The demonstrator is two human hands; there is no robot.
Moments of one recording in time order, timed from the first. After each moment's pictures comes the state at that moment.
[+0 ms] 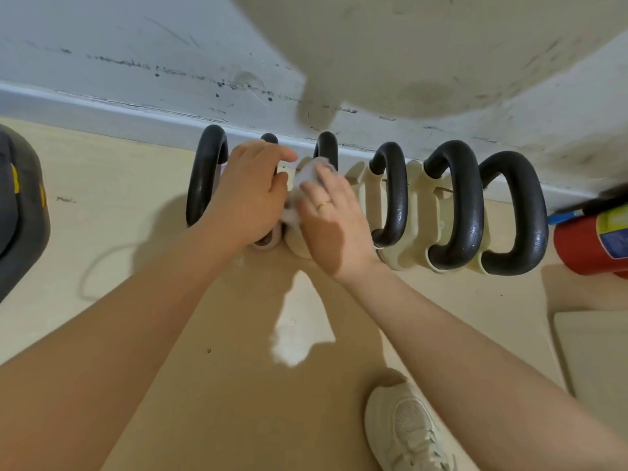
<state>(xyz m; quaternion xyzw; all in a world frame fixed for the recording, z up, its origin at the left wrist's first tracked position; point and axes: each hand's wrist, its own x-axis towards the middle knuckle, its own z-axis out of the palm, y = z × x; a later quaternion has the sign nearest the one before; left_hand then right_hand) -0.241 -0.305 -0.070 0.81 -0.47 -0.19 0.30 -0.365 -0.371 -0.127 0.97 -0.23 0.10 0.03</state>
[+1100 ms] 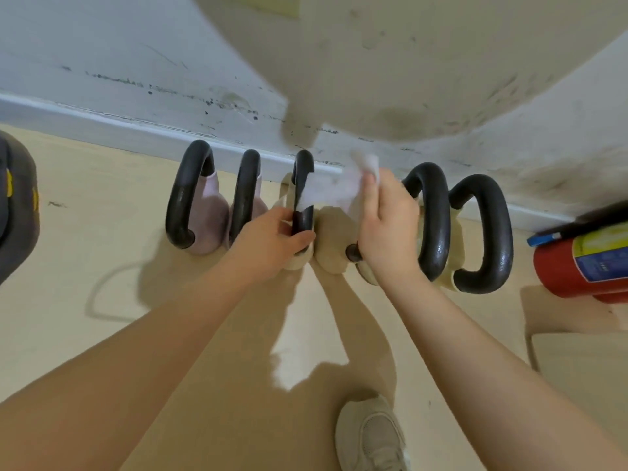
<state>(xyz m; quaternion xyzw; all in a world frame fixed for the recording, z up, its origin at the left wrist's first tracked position) -0.296 -0.313 -0.085 0.78 -0.34 -0.38 0.36 -0.408 -0.406 -0.049 0.83 -0.40 0.26 -0.26</state>
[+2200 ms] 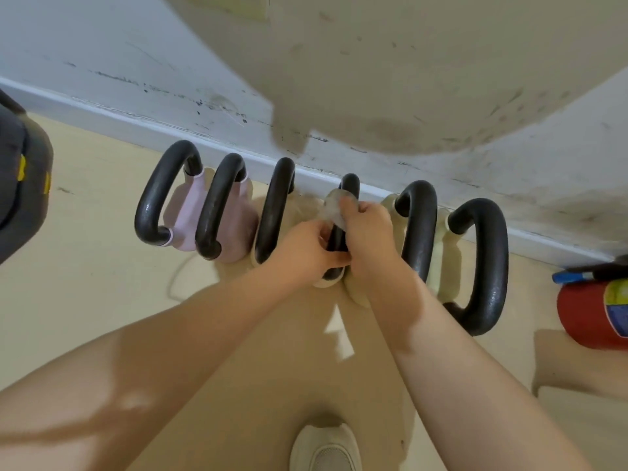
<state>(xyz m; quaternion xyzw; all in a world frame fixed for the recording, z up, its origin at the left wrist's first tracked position) -0.358 -0.390 -0.070 0.79 -0.33 -0.41 0.30 -0.405 -0.469 -0.084 0.57 -0.58 0.10 -0.57</state>
